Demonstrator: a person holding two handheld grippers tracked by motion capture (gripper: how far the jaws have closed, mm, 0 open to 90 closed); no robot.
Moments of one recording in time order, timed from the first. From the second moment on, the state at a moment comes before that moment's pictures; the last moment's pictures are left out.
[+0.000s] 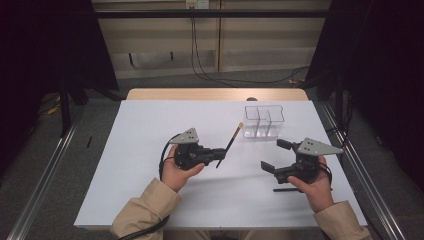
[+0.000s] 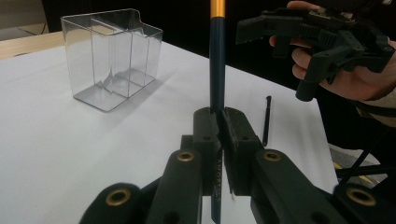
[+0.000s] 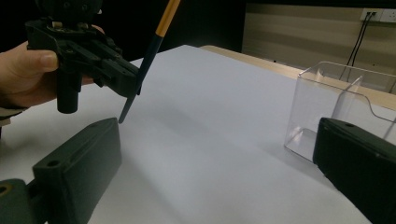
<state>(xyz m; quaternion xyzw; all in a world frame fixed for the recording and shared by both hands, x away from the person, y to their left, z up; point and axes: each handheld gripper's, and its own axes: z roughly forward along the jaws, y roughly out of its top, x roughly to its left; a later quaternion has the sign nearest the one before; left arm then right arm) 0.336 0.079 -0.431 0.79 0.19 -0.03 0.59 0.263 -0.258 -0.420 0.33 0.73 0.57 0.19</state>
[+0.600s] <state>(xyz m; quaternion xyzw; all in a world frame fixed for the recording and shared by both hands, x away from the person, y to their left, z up) 0.336 0.074 -0.433 0.79 0.18 -0.03 0.59 0.279 -0.235 -0.414 0.32 0.72 0.59 0.17</state>
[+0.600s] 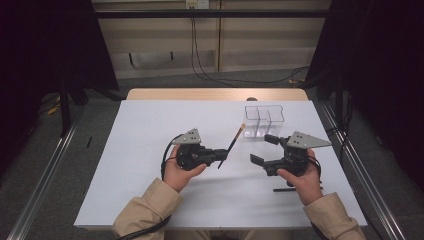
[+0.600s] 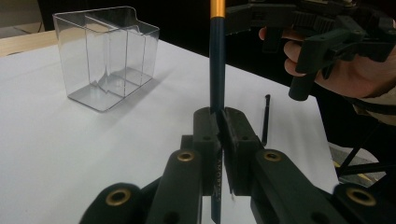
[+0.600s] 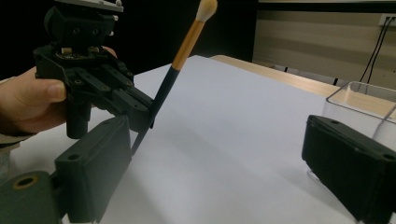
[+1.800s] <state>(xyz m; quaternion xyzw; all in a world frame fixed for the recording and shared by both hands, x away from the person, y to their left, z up) 0.333 0.065 -0.434 0.79 0.17 -0.03 0.59 0.298 -0.201 -0.415 0.32 0.69 0.64 0.12</state>
